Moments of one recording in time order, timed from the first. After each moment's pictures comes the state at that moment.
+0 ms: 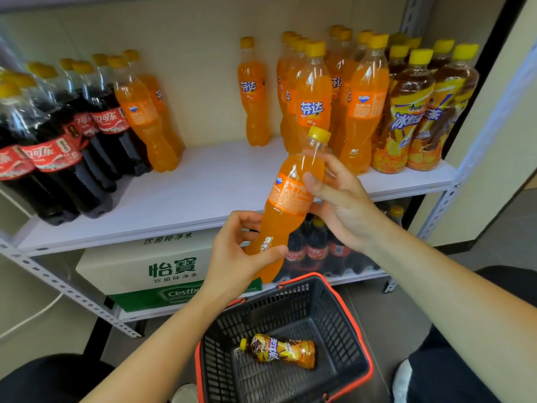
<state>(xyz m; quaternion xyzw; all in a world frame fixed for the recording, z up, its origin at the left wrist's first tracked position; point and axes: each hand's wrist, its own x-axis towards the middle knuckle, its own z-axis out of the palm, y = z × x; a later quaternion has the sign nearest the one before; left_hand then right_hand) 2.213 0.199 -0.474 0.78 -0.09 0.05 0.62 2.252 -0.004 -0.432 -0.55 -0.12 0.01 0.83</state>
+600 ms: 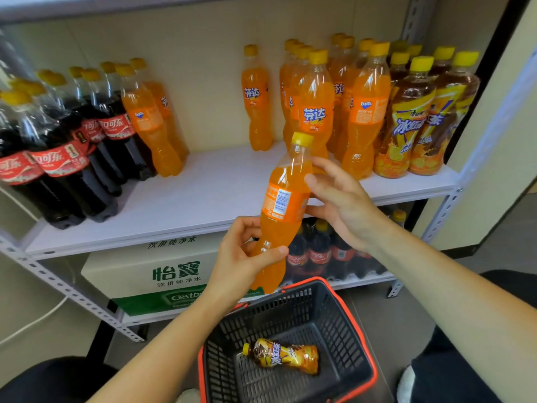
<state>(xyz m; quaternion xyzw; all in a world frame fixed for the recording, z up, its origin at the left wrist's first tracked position) 2.214 0.201 -0.475 0.74 -0.08 -0.01 0.67 2.254 -0.005 -0.428 -0.59 -0.14 0.02 0.79</state>
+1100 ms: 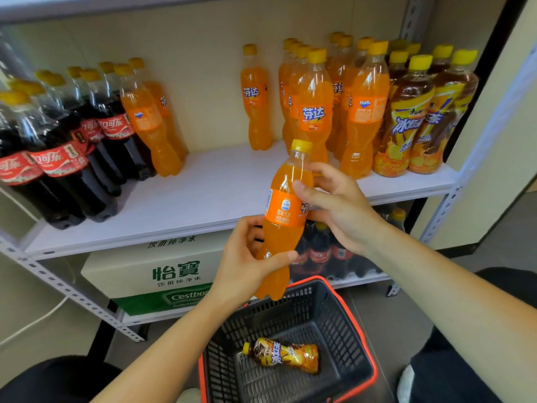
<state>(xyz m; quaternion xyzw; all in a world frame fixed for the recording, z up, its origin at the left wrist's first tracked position) 2.210 0.194 -0.475 0.78 -0.09 0.00 0.62 2.248 0.003 -0.425 -0.63 -0.08 0.00 0.78</state>
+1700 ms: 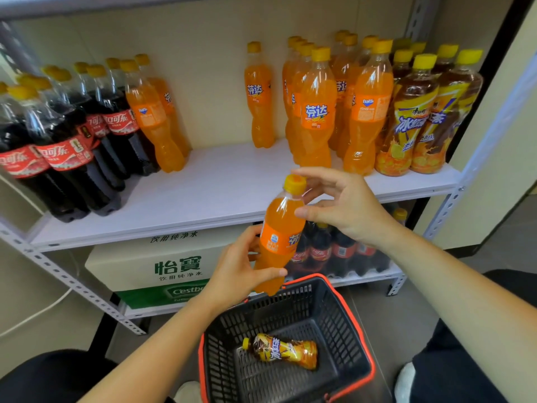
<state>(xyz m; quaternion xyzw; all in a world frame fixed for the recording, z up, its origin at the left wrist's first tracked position) 2.222 0.218 -0.506 0.86 -0.17 0.00 0.48 2.245 -0.018 -0.425 -0.75 -0.22 -0.06 0.62</state>
